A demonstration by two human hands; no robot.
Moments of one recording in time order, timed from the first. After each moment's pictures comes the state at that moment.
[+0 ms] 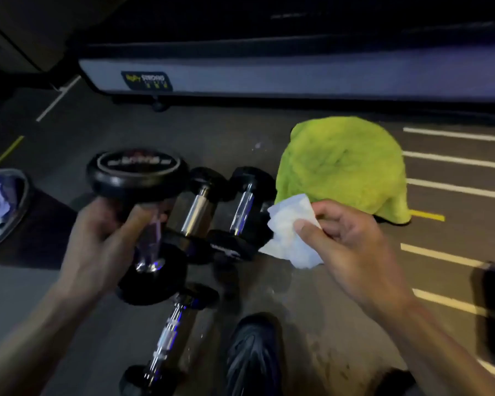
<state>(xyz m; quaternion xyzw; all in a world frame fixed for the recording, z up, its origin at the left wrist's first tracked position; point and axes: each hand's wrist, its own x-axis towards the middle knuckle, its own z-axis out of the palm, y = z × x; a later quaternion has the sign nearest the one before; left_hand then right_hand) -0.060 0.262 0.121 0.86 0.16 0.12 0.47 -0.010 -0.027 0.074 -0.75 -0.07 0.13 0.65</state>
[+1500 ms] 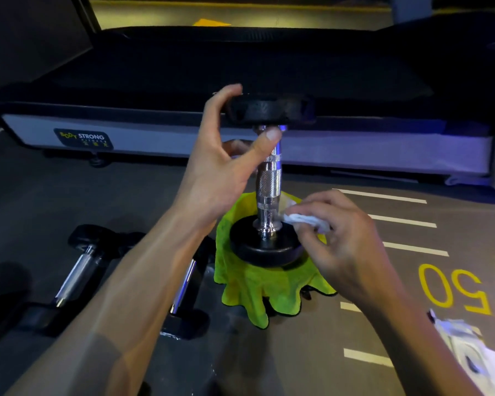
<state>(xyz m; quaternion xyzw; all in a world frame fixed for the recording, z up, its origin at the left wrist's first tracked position) 0.134 0.092 0.163 0.75 -0.05 0.12 0.64 0.088 -0.100 0.106 -0.88 -0.16 -0.13 0.43</state>
